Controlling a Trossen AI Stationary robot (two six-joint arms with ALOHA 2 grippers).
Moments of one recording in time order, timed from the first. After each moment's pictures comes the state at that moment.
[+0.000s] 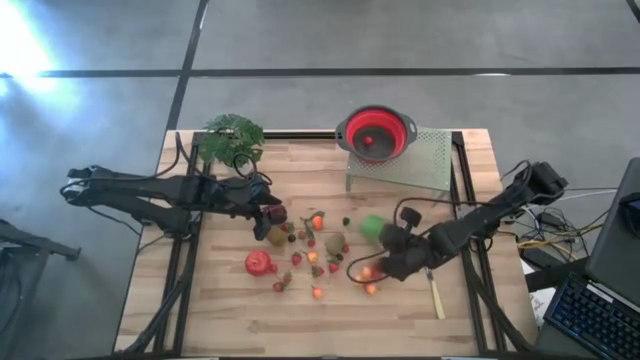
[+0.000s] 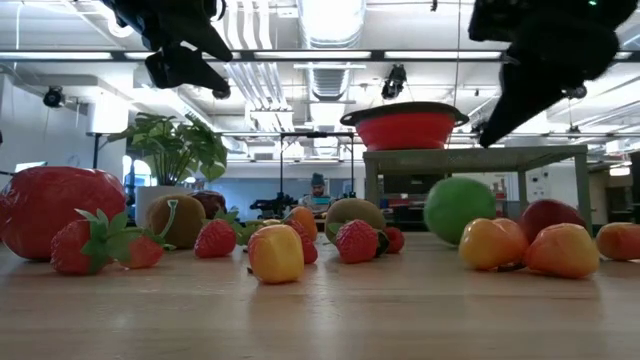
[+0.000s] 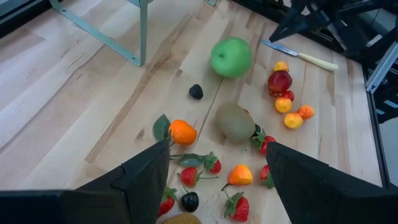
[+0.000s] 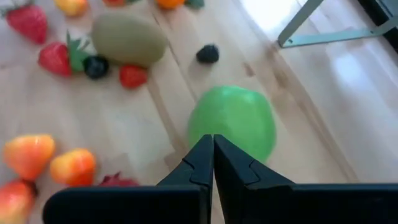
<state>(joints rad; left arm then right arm) -0.06 1.00 0.83 -0.42 -0.16 -0.47 0.51 1.44 0.91 -0.73 0.63 0.81</state>
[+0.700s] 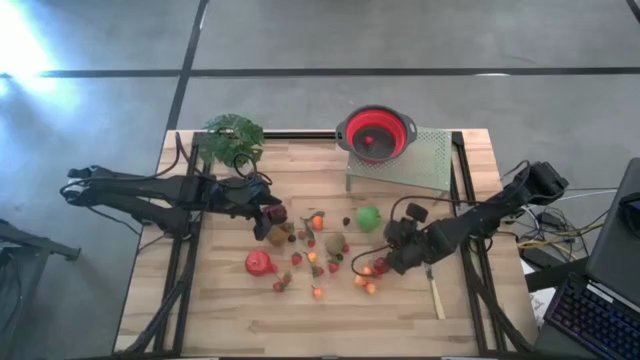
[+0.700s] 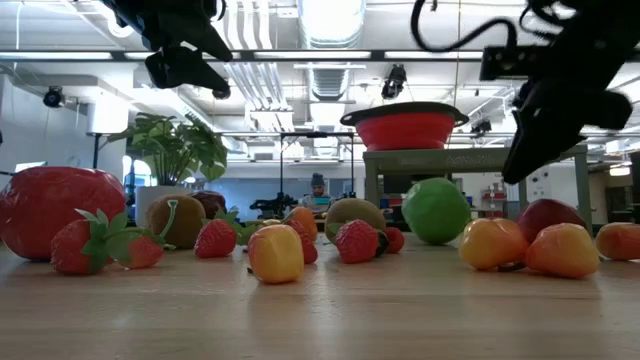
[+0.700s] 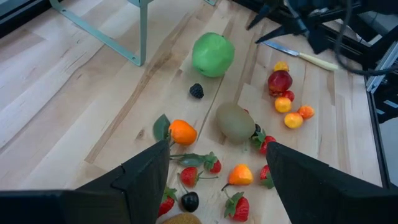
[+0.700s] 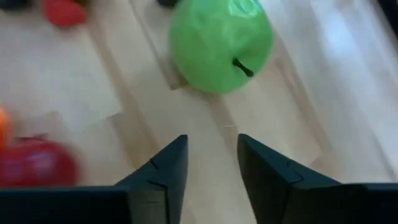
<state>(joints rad) -0.06 1.00 0.83 -0.42 -0.16 -0.47 0.43 1.43 0.81 -0.78 0.59 0.78</state>
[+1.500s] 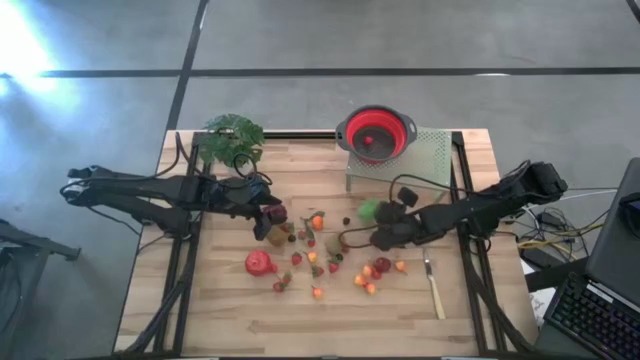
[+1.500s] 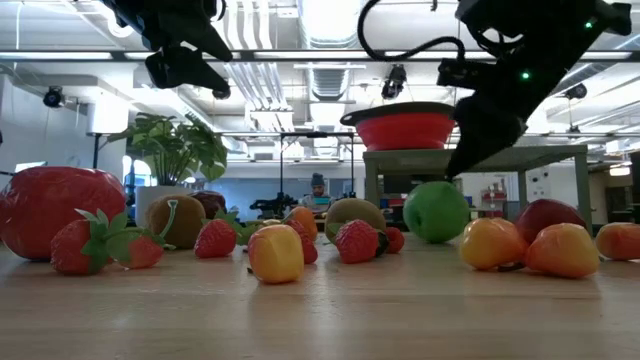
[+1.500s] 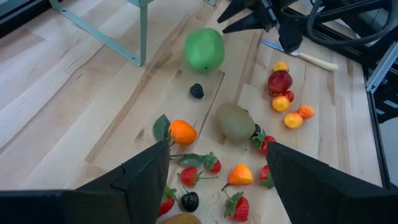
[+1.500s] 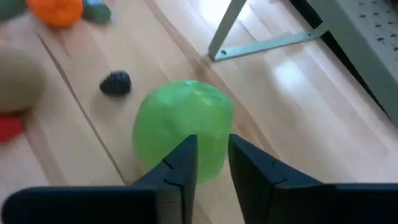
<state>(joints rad) -0.06 1.00 0.83 -0.42 -0.16 -0.47 0.25 1.43 0.77 -0.51 0.71 0.64</state>
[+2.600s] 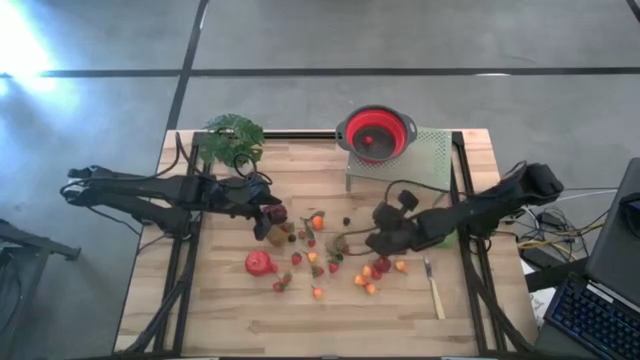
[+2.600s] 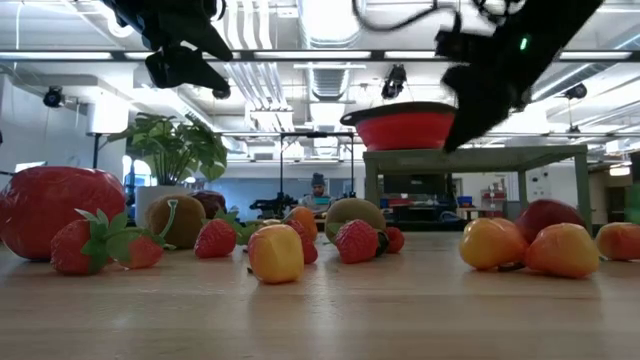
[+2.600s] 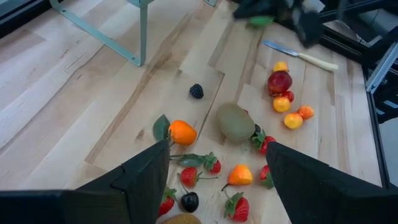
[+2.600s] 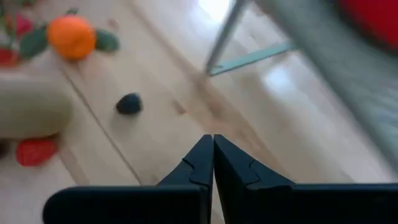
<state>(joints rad) -0.06 1.00 0.83 -0.42 -0.16 -0.47 0.30 1.44 0.91 -0.73 0.77 0.82</state>
